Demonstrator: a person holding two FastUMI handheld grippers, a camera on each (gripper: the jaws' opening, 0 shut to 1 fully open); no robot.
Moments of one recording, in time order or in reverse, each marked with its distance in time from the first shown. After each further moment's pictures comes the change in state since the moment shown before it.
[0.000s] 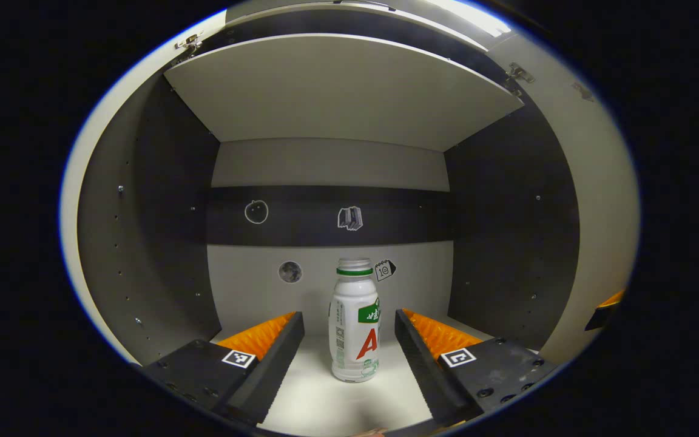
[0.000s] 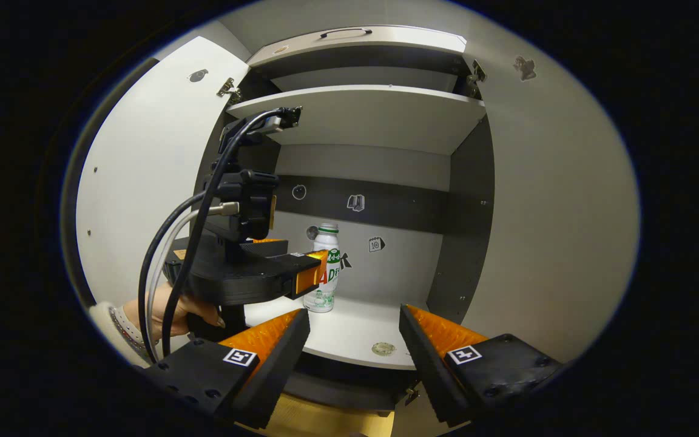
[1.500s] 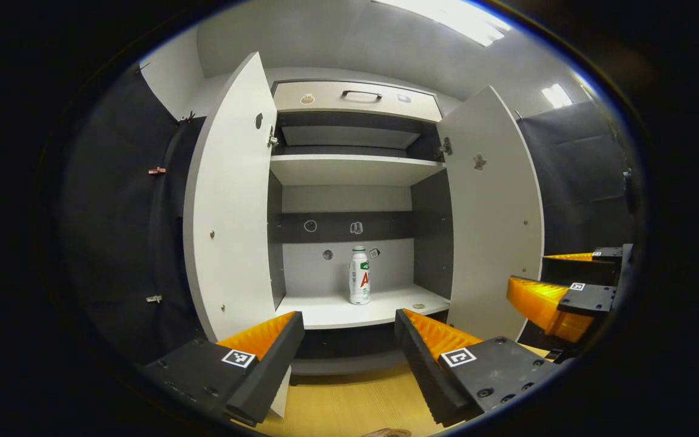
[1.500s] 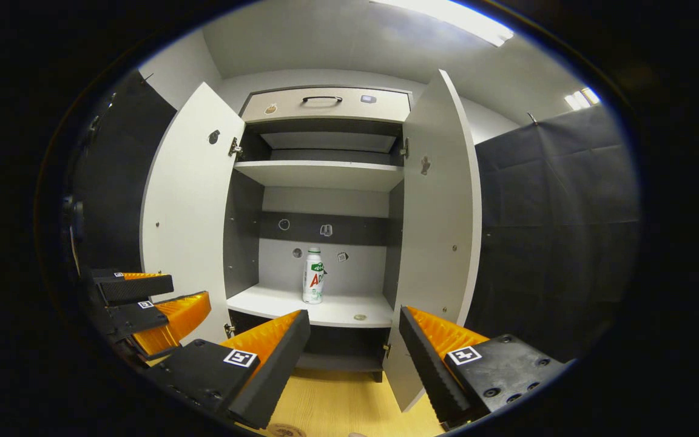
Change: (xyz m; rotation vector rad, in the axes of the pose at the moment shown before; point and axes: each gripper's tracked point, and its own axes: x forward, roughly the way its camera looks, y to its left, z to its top) left arm -0.381 0.006 0.046 0.002 0.020 0.028; right arm -0.231 0.030 0.068 0.080 -0.092 -0.242
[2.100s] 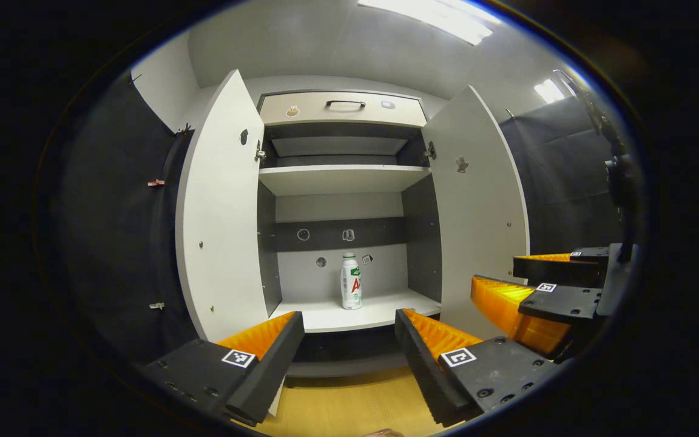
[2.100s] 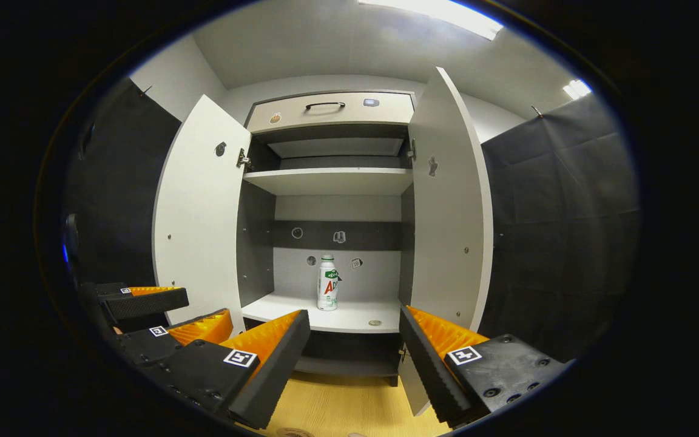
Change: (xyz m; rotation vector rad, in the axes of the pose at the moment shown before) left arm -0.023 -0.038 0.003 0.045 -0.030 0.003; right arm 0.002 0.009 0.001 0.048 -0.011 0.081
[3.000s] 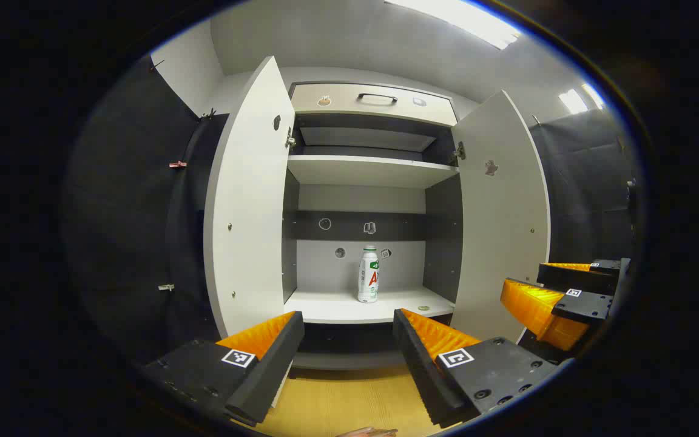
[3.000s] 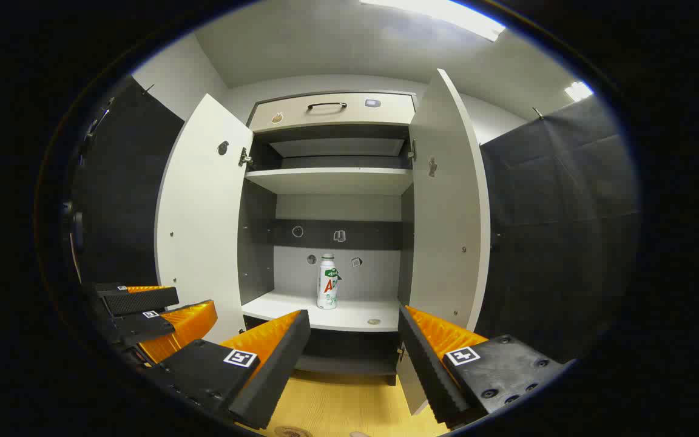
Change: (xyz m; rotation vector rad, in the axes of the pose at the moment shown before) left arm -0.005 0.025 -0.008 -0.090 0.030 0.080; right arm -0.005 -0.004 0.000 -0.017 0.002 -0.005
